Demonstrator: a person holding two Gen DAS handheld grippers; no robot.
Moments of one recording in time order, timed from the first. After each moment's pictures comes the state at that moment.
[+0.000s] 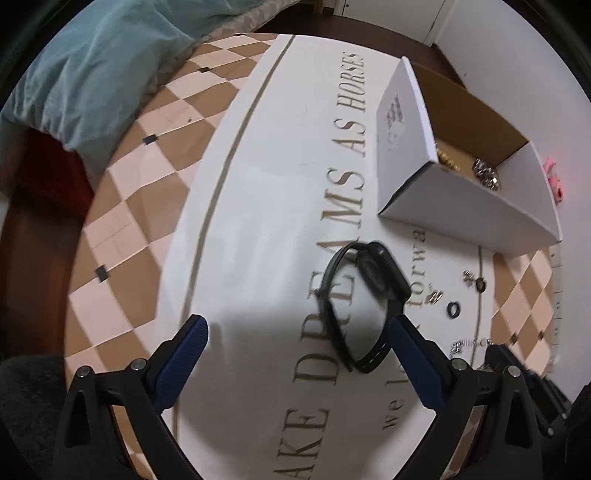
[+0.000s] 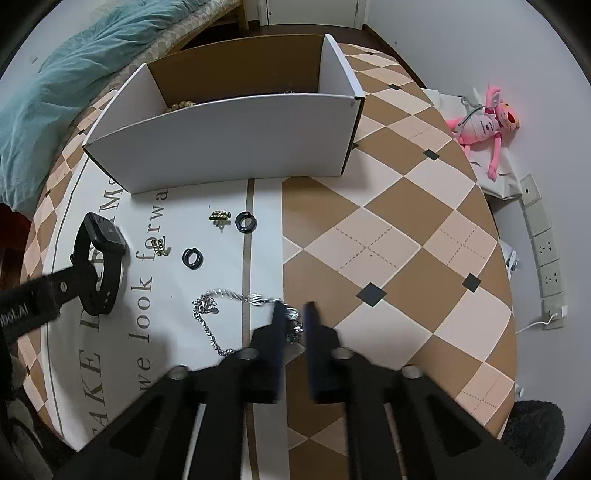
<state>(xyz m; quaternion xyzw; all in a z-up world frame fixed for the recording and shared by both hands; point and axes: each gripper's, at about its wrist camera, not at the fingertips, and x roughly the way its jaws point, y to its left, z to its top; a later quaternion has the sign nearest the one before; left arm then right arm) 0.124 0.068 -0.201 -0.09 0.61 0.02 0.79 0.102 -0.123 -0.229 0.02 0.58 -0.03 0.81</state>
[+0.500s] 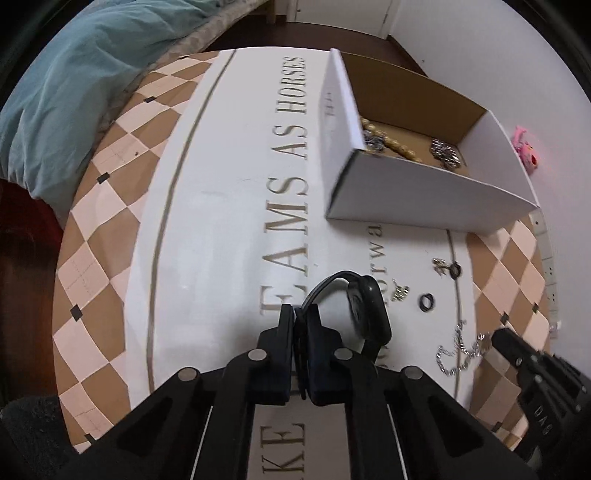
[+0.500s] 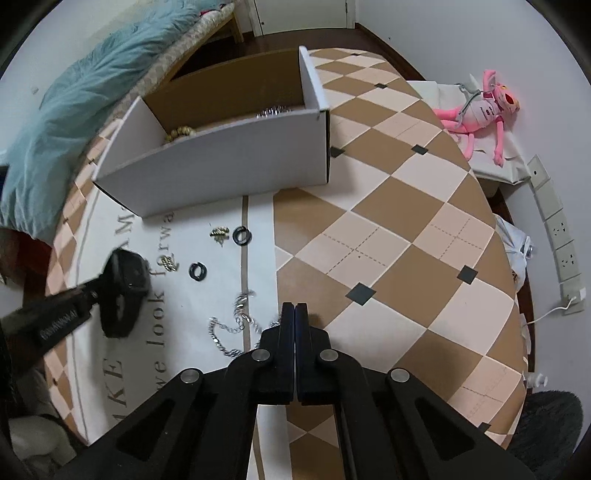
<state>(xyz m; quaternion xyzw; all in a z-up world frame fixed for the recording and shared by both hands) 0.123 0.039 -0.201 -0.04 0.59 -0.05 0.80 0.099 -0.155 -0.215 0.08 0.56 -0.01 0.82</state>
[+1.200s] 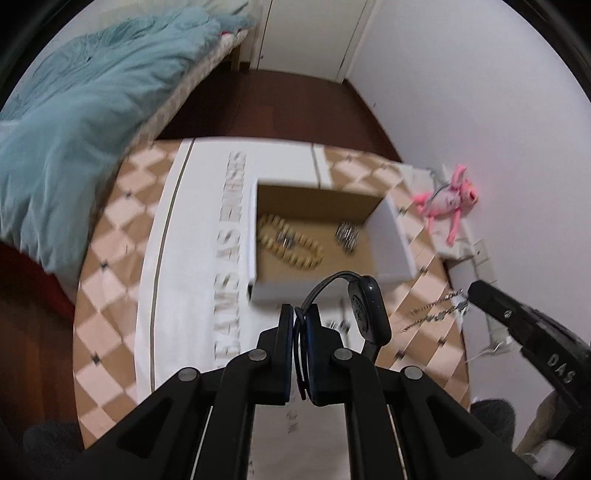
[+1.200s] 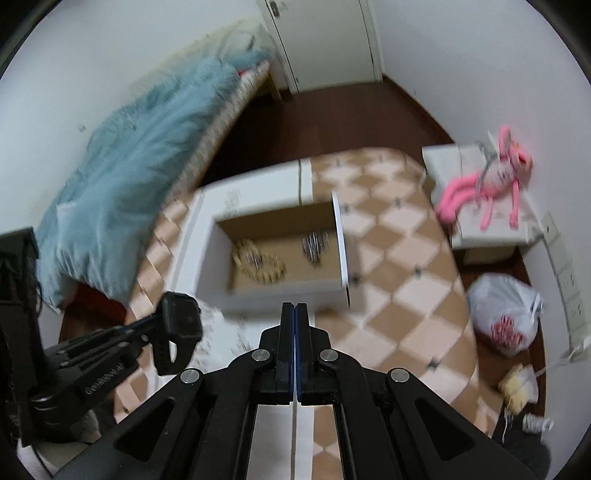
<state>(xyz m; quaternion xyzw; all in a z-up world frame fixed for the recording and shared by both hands) 0.135 0.020 -0.082 -0.07 0.51 -0.12 0.85 0.122 -0.179 -0.078 0.12 0.46 0.06 0.88</state>
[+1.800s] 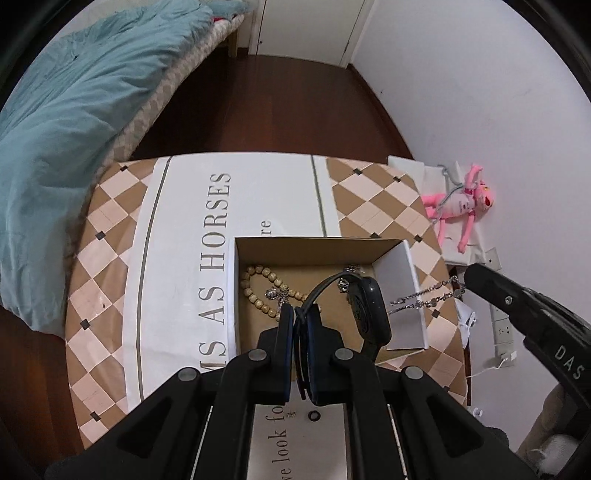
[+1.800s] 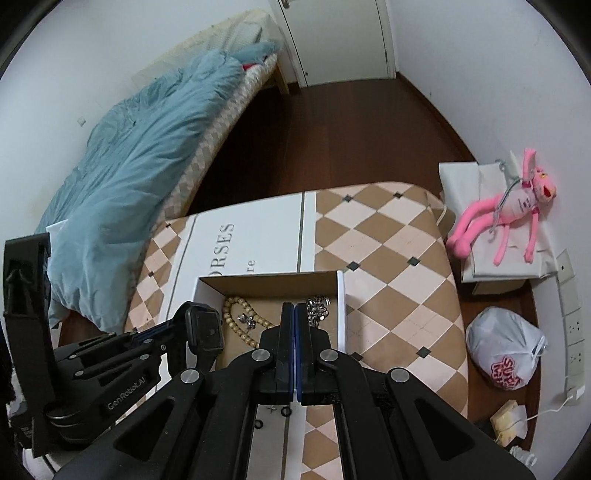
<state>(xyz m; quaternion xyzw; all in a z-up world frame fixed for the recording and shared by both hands) 0.225 -0.005 -0.099 -0.06 0.55 -0.11 0.82 0.230 -0.186 -0.084 0.11 0.49 0.08 0.86</state>
